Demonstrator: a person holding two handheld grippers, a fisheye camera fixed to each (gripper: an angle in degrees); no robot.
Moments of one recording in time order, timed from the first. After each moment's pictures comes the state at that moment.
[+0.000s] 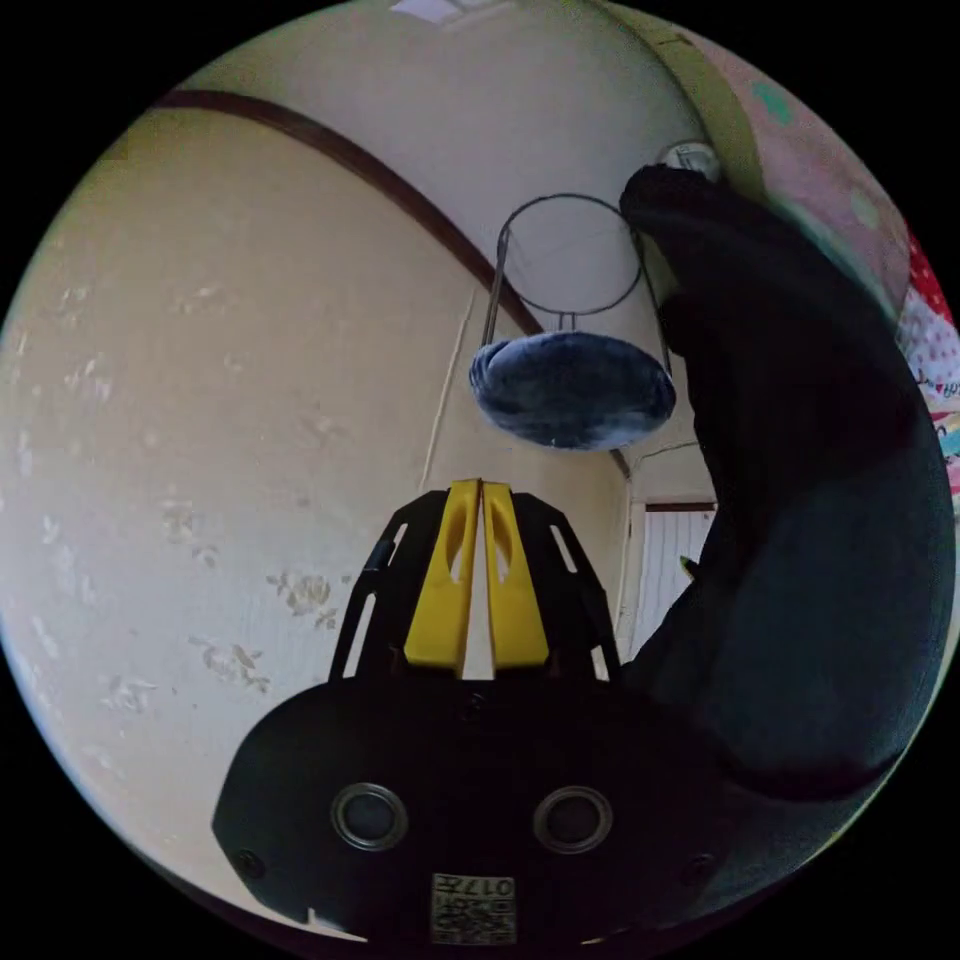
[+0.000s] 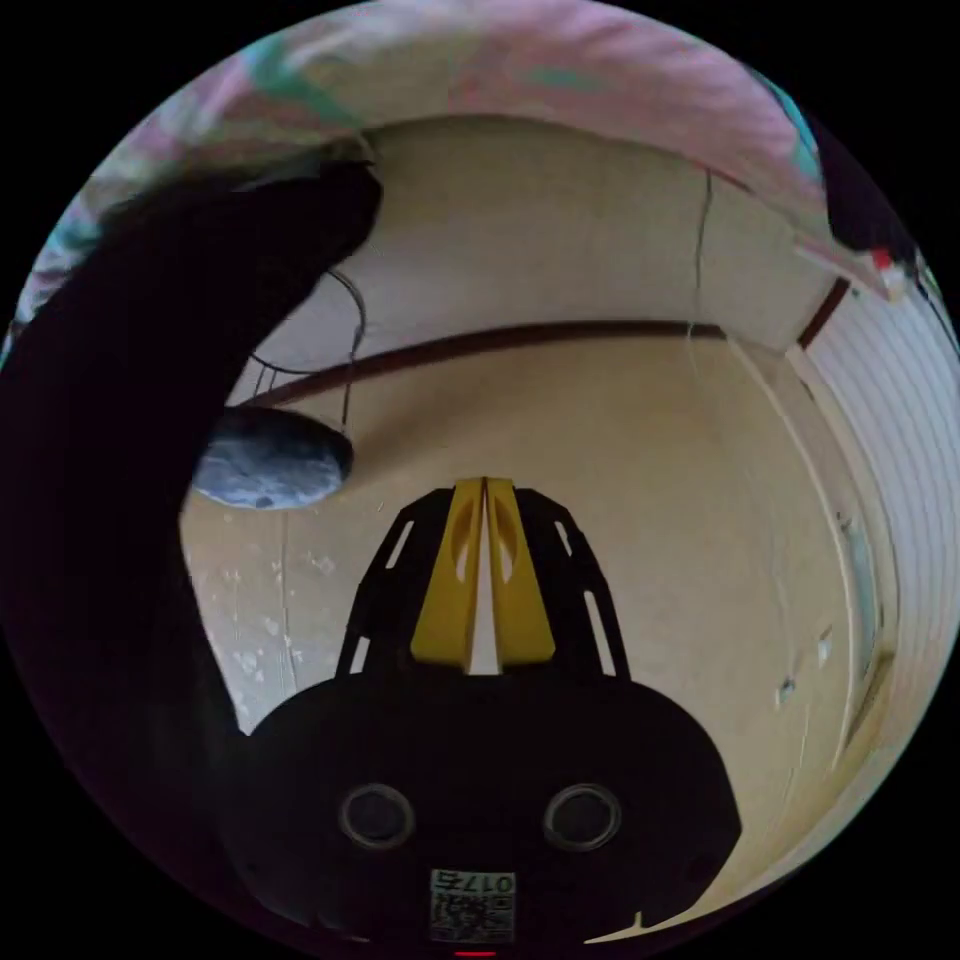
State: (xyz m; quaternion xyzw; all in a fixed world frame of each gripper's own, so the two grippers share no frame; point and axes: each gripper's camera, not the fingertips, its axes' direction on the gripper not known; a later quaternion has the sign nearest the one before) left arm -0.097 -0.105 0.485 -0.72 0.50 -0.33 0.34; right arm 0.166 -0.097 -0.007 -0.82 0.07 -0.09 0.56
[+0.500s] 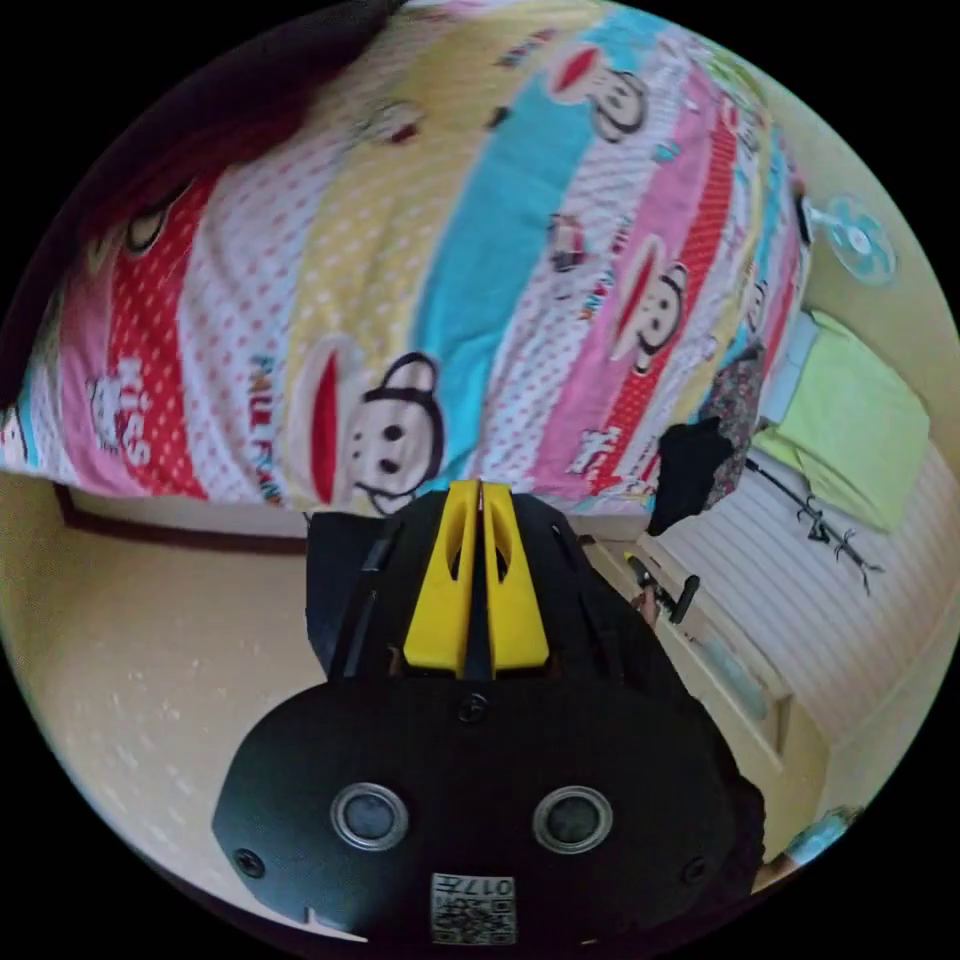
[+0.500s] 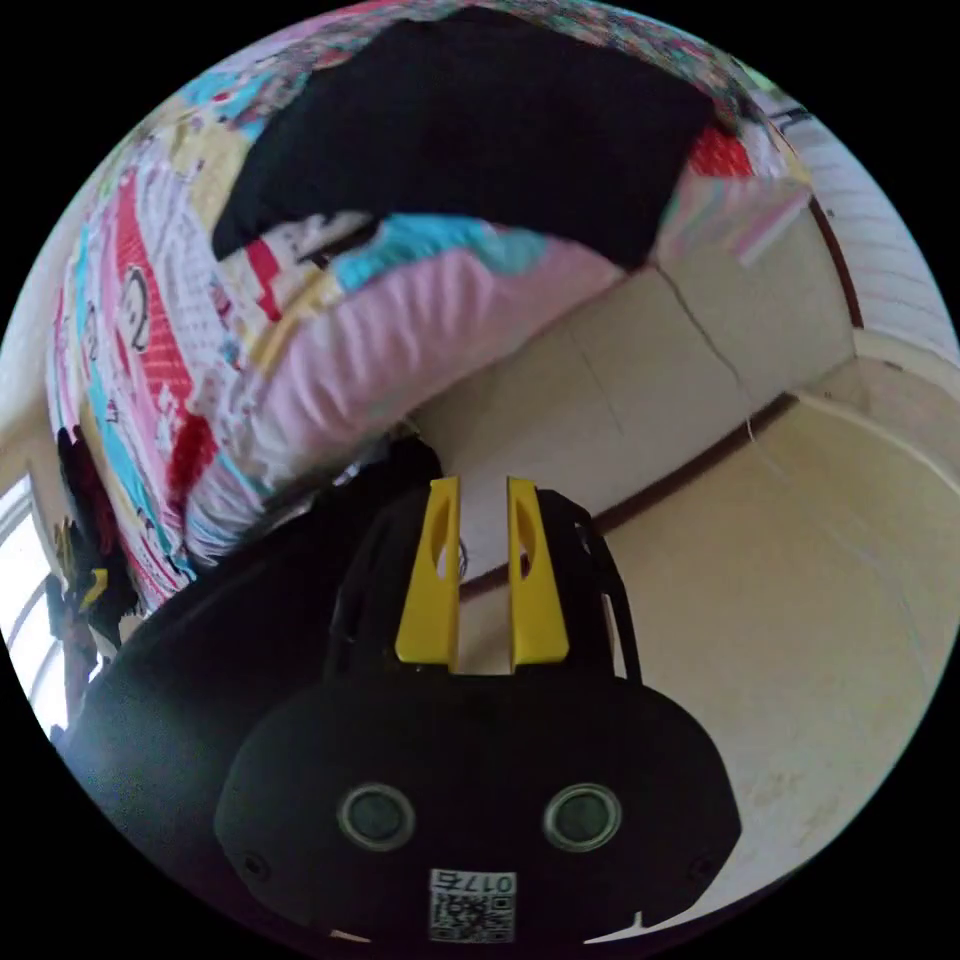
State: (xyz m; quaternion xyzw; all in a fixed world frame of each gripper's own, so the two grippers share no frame) left arm -0.121 -0.618 0.503 -0.40 0.60 -0.27 0.64; right arm 0.221 -0.277 0.057 -0.55 -0.11 0.10 0.82
